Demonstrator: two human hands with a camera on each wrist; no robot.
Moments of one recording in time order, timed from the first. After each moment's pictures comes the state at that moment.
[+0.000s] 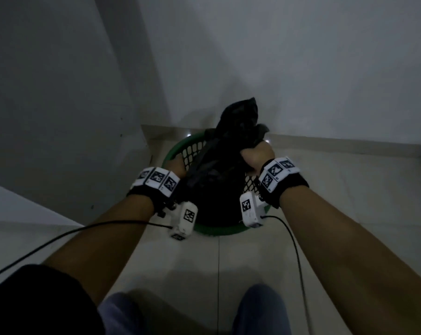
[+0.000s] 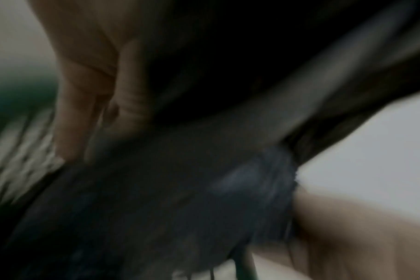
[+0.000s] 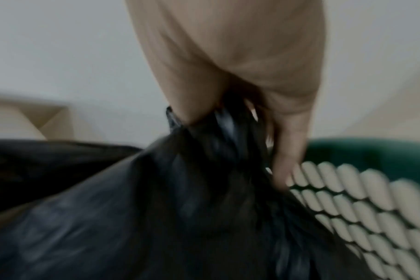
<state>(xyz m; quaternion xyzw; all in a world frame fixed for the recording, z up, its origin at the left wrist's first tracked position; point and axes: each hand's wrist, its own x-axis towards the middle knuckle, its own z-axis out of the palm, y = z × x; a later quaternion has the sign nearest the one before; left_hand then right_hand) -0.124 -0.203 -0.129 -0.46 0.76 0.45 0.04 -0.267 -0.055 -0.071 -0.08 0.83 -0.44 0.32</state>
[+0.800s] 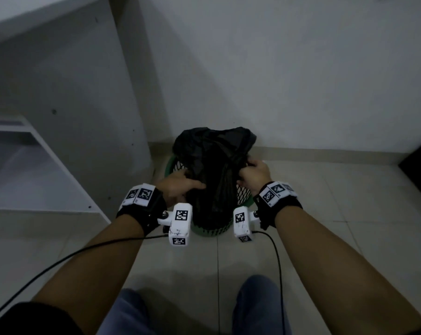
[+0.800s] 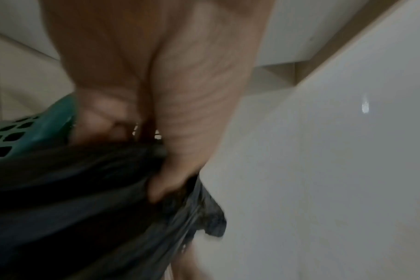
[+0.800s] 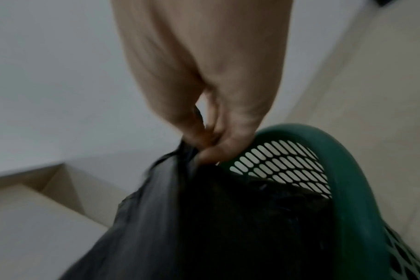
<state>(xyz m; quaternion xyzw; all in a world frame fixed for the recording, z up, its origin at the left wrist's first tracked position) -0.037 -0.114 -0.070 -0.39 0.64 0.66 -0.01 -0.205 0.028 -0.070 -0.06 0.76 -0.58 0.29</state>
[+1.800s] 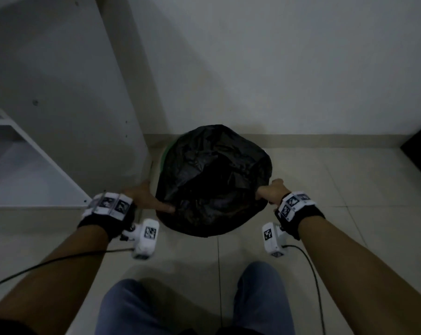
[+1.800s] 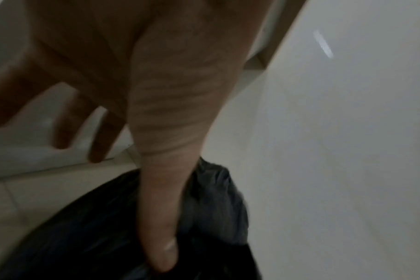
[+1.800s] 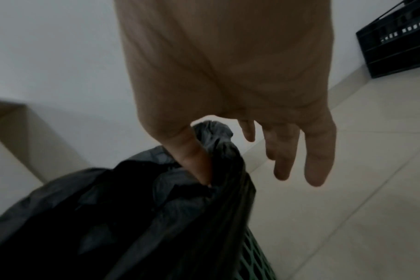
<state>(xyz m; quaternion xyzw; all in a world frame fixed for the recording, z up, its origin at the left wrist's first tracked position) 0.025 -0.135 -0.074 -0.45 0.76 0.40 0.23 -0.230 0.089 -0.121 0.00 0.89 -0.33 0.33</state>
